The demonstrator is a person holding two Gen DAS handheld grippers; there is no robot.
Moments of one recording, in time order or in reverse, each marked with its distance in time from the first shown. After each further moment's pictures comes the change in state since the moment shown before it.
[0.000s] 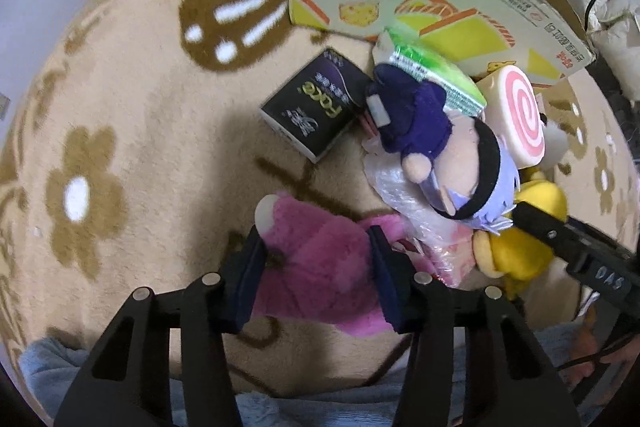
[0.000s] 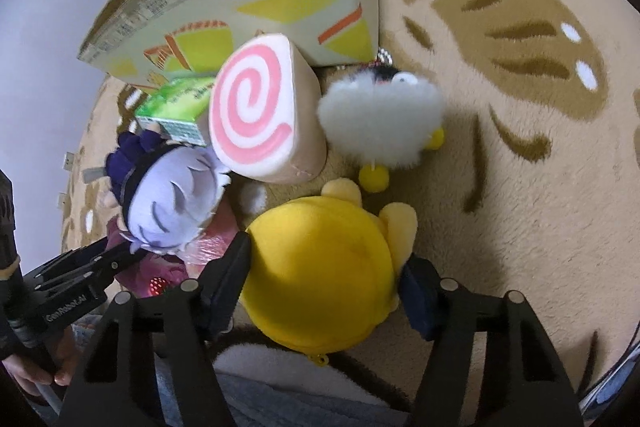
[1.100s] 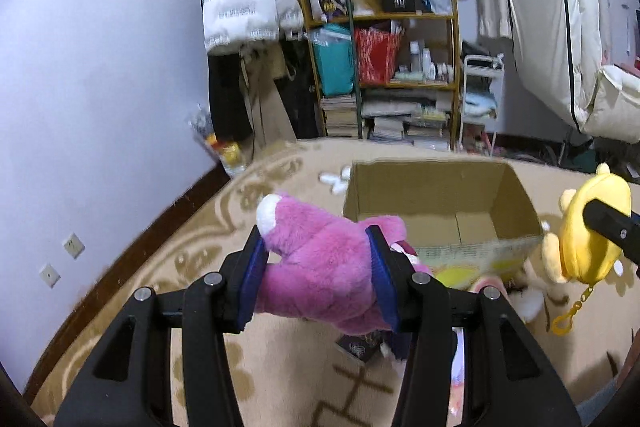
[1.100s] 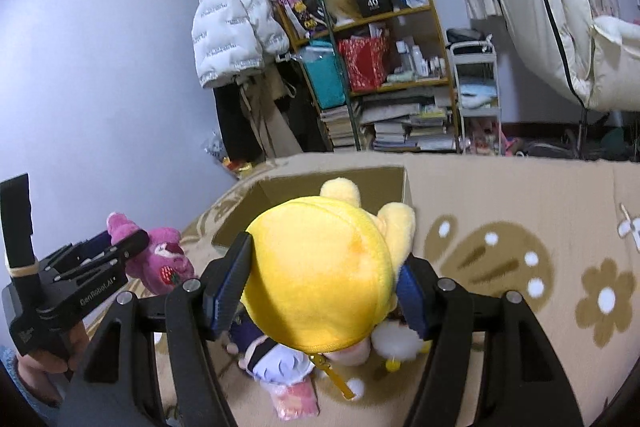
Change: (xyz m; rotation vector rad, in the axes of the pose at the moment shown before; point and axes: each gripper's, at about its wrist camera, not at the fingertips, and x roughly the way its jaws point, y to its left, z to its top) left arm -0.157 -0.018 0.031 0.105 -0.772 0.224; right arm -0.150 0.044 0.012 -0.163 -0.737 0.107
